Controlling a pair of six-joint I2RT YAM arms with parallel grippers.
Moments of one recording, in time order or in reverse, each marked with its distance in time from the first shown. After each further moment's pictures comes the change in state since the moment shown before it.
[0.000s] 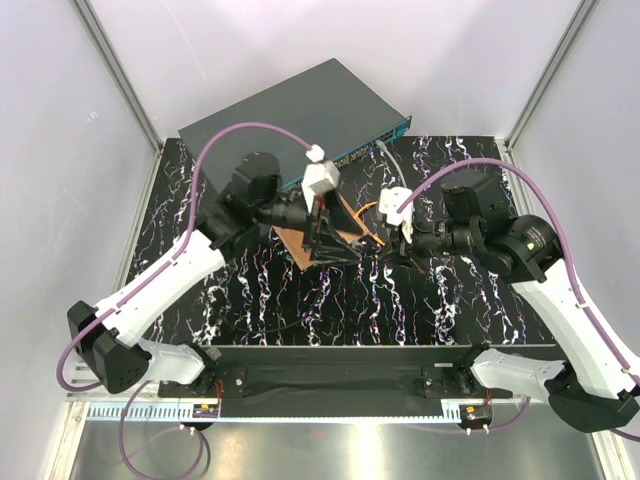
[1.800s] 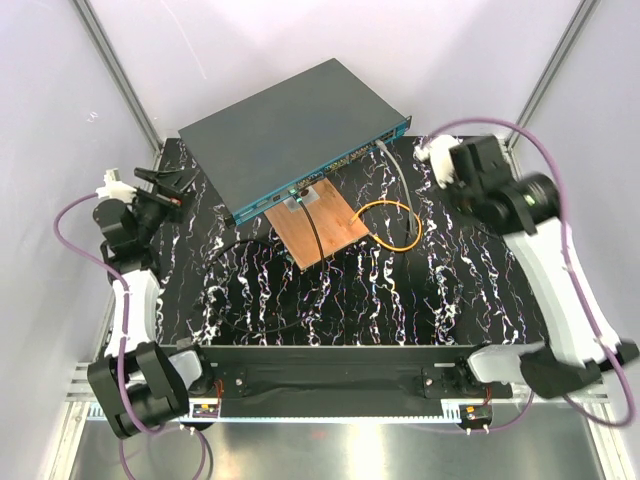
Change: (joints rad) left arm 1.127 -0.261 -0.621 0.520 -0.347 -1.092; right arm -0.204 0.151 0.236 -0.278 0.890 0.201
